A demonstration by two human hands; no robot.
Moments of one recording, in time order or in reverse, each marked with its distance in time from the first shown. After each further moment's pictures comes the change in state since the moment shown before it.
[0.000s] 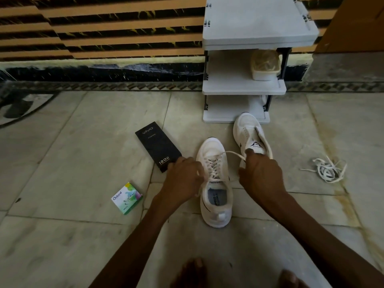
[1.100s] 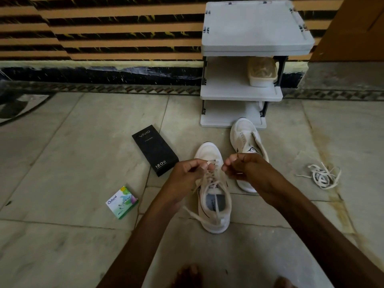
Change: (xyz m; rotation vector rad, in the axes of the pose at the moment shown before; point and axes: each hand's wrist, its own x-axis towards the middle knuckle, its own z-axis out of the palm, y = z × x) left_hand -0.010 0.013 -0.012 -1.164 -0.017 -0.096; right_hand 0.007 0.001 -0.028 1.197 -0.452 0.060
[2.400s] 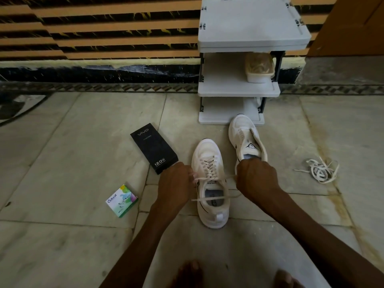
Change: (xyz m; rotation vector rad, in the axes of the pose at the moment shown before) left_hand 0.014 -0.030 -0.008 1.110 0.151 0.055; right_hand -0.001 0.022 0.009 -1.396 0.315 0.023
